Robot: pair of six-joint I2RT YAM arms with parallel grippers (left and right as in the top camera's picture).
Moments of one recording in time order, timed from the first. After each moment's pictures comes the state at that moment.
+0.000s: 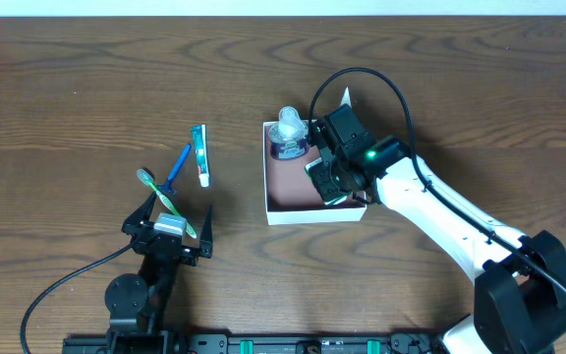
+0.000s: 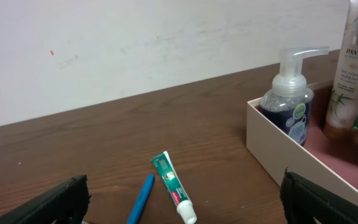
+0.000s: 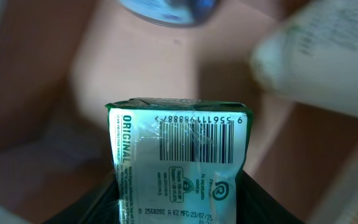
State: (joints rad) left arm -0.02 0.01 0.02 -0.10 0.21 0.14; right arm 0.58 1.69 1.19 -0.71 -0.02 0.13
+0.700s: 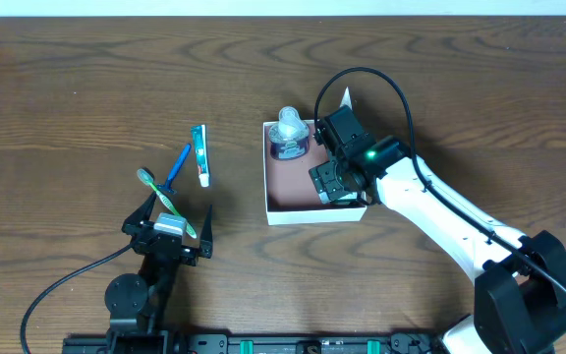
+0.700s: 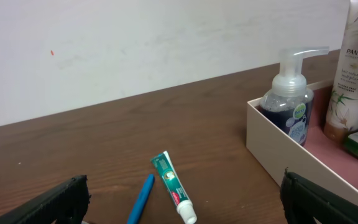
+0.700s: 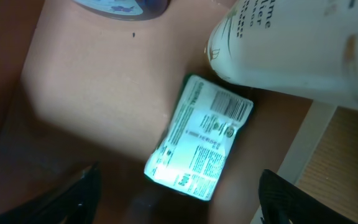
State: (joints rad) left arm -0.02 0.01 0.02 -0.10 0.21 0.14; right arm 0.58 1.69 1.19 -0.74 0.08 0.16
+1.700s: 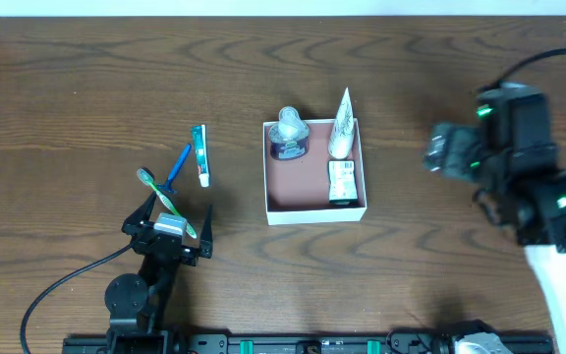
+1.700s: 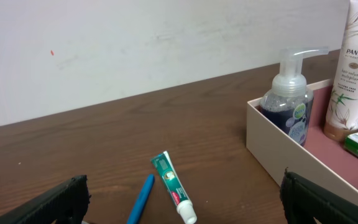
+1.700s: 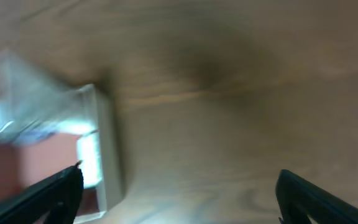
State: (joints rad) left arm -0.02 0.01 0.02 -0.10 0.21 0.14; right arm 0.16 1.19 1.40 -1.12 0.22 0.38
